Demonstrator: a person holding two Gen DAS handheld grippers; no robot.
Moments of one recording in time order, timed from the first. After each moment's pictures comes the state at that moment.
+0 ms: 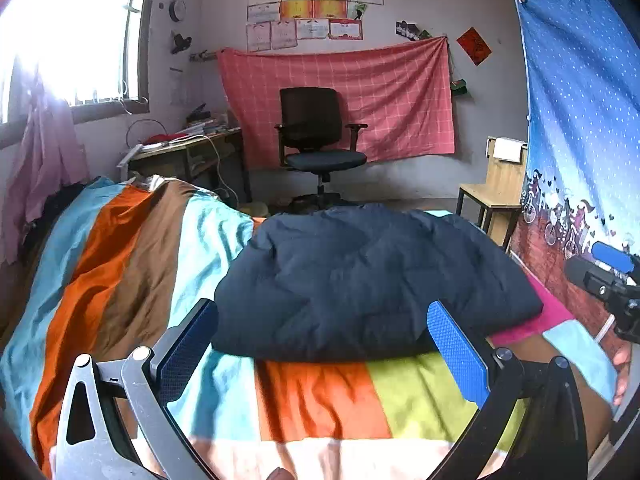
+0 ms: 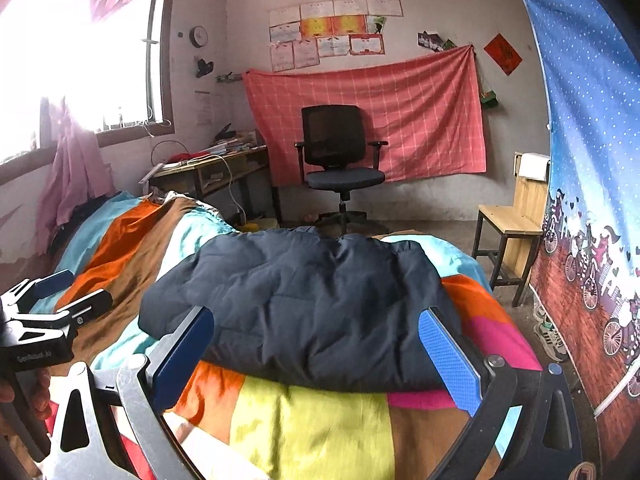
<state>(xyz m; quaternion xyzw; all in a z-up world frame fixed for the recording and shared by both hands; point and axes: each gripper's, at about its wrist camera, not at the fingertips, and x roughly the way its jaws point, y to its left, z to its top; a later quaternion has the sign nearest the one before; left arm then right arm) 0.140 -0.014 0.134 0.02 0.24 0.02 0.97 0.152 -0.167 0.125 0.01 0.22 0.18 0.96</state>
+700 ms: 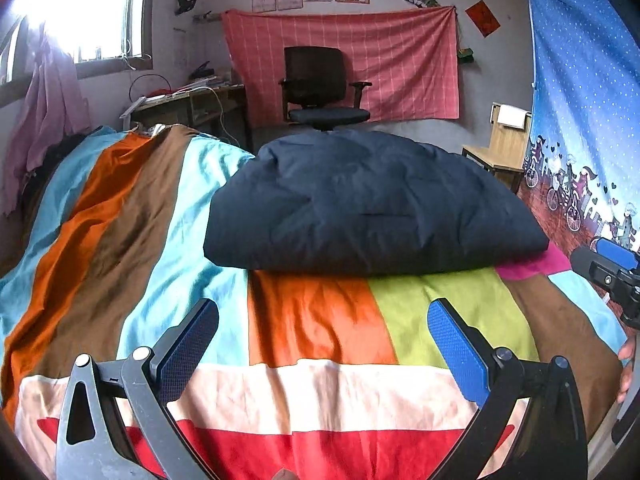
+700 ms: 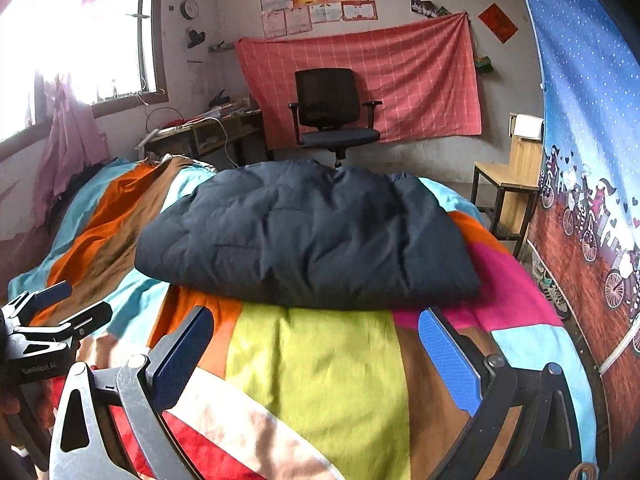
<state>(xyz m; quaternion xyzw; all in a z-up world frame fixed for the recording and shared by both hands) 0.108 -0.018 0.059 0.00 0.31 0.03 0.95 0.118 -0.173 0.056 0.01 0.28 0.17 0.94</state>
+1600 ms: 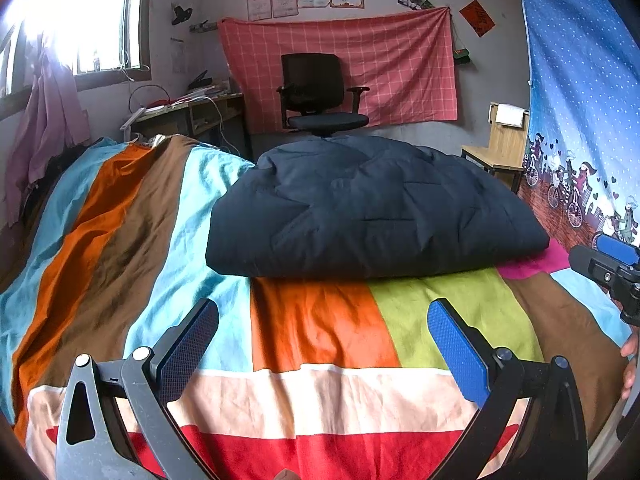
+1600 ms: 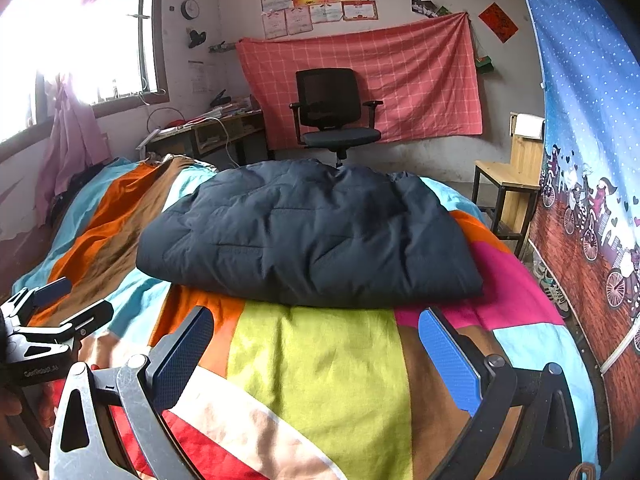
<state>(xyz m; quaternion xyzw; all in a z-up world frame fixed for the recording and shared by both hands) 0.105 -0.016 0.061 0.01 0.30 0.03 0.95 0.115 -0.171 0.057 0.01 0.28 0.17 0.95</state>
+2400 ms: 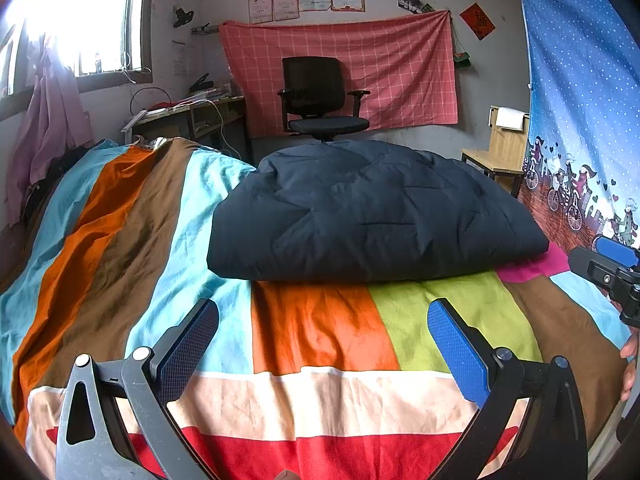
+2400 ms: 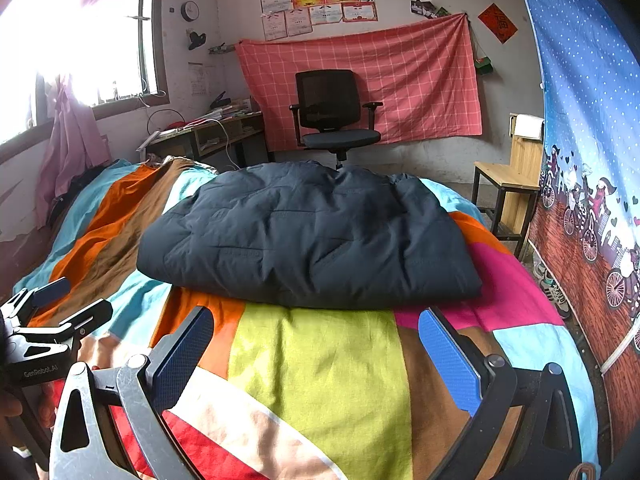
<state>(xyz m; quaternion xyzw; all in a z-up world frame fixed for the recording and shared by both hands) 0.104 -0.015 0.062 0.01 0.29 0.03 0.96 0.113 -0.171 0.057 0.01 0.28 0.17 0.95</state>
